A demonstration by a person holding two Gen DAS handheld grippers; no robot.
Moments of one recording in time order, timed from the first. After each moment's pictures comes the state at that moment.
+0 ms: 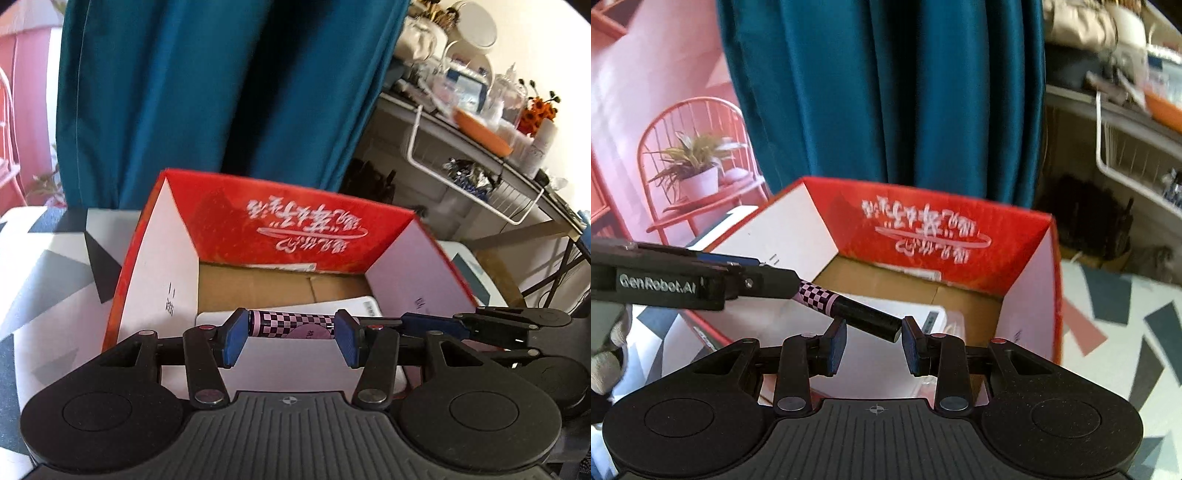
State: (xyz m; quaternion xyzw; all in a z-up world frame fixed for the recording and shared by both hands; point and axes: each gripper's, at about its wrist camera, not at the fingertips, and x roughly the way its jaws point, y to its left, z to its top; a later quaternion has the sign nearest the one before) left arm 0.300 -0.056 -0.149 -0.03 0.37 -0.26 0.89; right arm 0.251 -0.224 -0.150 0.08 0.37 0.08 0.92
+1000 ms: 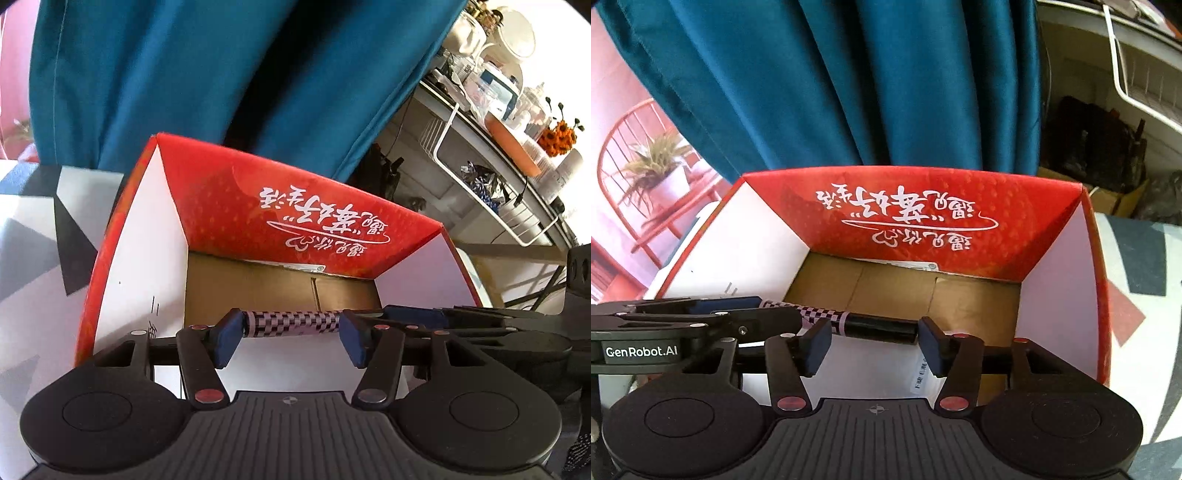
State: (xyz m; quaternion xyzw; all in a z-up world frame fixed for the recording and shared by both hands) left arm 0.364 -0.062 -0.173 -0.08 0.43 -0.27 0.86; right arm 0.334 -0.251 -0.168 0.15 0.45 0.07 0.88
